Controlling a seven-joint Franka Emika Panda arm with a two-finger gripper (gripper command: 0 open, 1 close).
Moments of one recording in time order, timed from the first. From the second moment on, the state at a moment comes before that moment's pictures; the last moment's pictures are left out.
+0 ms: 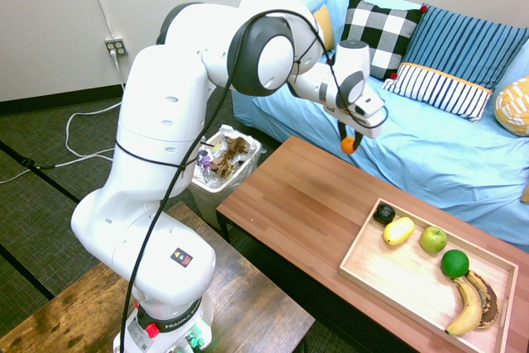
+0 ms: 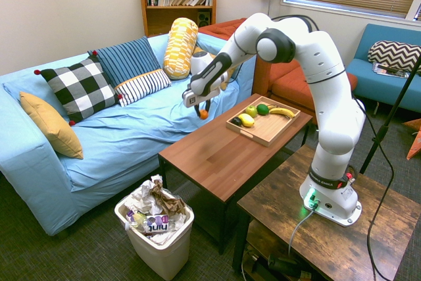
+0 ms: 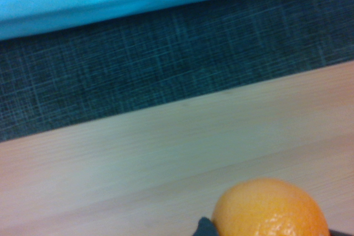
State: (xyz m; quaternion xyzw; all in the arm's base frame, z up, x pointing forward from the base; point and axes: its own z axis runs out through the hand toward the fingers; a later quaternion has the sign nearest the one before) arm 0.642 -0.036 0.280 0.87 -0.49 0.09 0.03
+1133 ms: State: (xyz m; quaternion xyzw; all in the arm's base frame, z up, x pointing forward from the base) arm 0.519 -0.304 0.152 0.78 -0.62 0.00 0.06
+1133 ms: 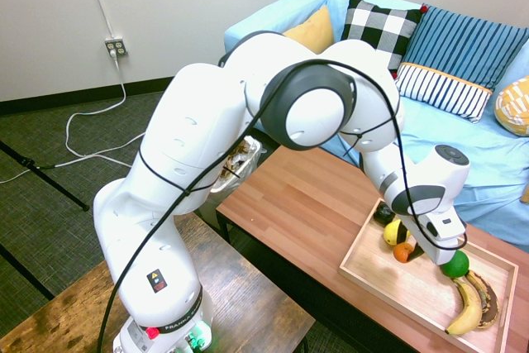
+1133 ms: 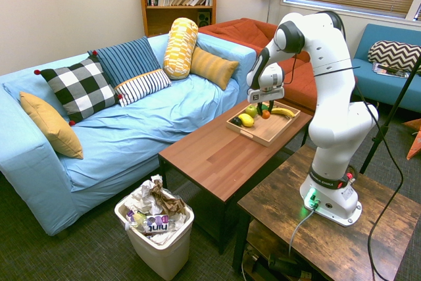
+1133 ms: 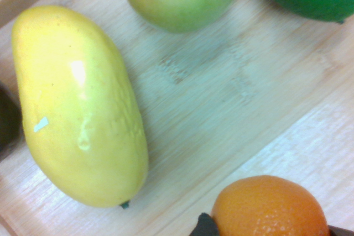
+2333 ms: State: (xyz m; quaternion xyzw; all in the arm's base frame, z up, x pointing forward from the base) arm 0.528 -0.312 0.134 0.79 -0.62 0.00 0.05
